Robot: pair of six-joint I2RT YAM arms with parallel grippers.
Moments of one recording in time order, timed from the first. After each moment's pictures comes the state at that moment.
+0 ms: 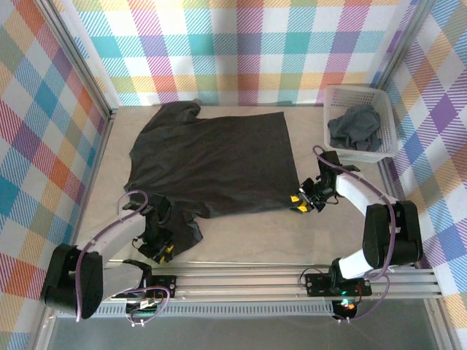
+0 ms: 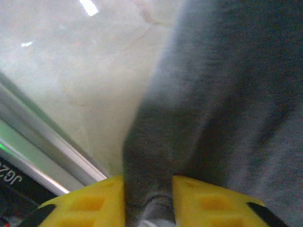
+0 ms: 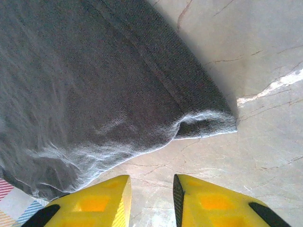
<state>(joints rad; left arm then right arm) -0.29 1.17 0.52 -1.03 0.11 -1.30 0.14 1.48 0.86 -0.76 -0.46 0.91</state>
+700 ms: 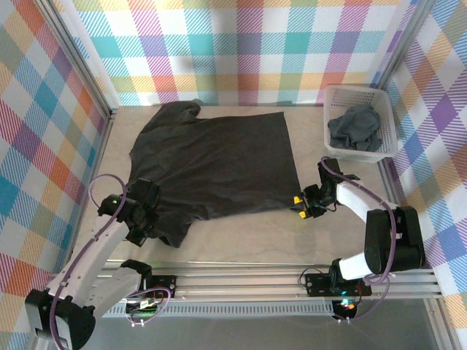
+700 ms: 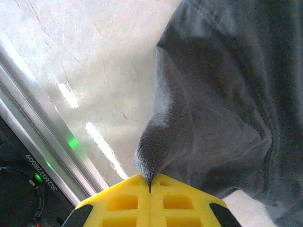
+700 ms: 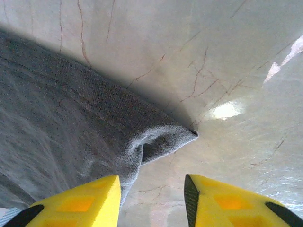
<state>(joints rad) -0.29 0.92 0.81 -1.31 -0.23 -1.35 0.14 1.43 0.75 -0.64 -0.40 1.33</state>
